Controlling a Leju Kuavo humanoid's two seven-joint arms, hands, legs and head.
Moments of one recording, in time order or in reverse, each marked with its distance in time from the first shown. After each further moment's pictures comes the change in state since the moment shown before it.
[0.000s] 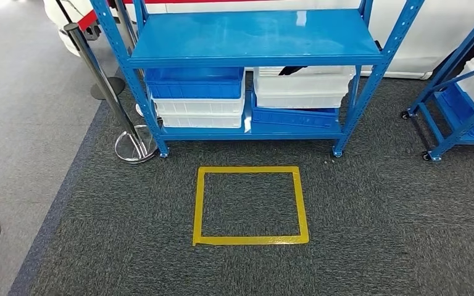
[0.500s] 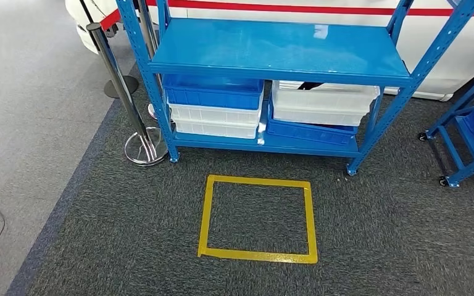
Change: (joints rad) left arm 0.008 0.001 0.001 -0.001 0.000 -0.010 -0.006; right arm 0.014 0.000 -0.018 0.000 -0.002 0.007 -0.011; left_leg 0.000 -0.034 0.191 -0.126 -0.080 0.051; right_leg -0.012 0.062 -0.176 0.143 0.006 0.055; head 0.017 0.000
